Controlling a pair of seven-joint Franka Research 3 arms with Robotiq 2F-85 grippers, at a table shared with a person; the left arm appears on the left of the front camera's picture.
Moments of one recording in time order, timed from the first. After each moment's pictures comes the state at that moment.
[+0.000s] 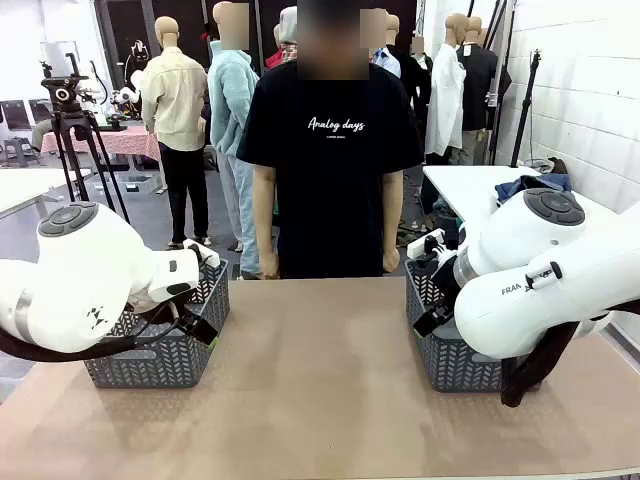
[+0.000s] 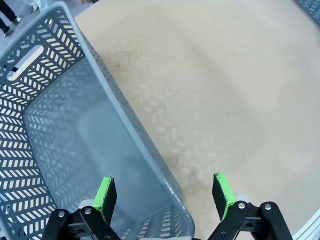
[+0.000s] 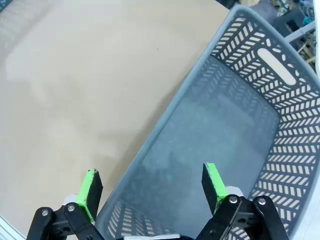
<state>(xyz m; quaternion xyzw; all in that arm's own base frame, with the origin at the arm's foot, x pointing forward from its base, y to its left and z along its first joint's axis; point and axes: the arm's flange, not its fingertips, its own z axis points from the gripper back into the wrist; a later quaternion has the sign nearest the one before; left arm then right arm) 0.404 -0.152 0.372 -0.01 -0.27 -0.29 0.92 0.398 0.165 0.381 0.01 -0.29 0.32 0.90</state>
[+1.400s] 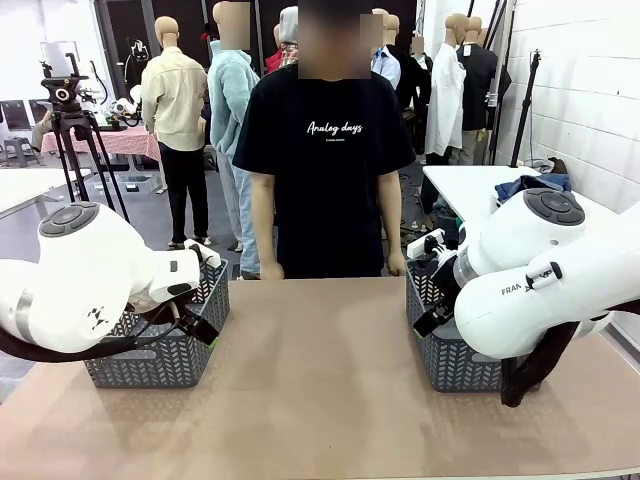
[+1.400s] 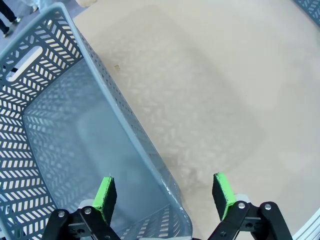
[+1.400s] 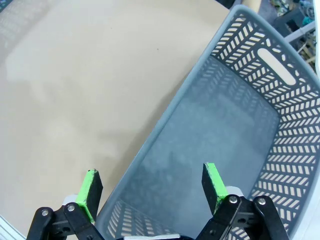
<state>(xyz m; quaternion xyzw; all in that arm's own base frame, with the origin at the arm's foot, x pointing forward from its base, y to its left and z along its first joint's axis) 0.403 -0.153 0.372 -0.01 -0.27 -0.30 0.92 0.398 0.165 0.381 0.01 -0.29 0.32 0.90</state>
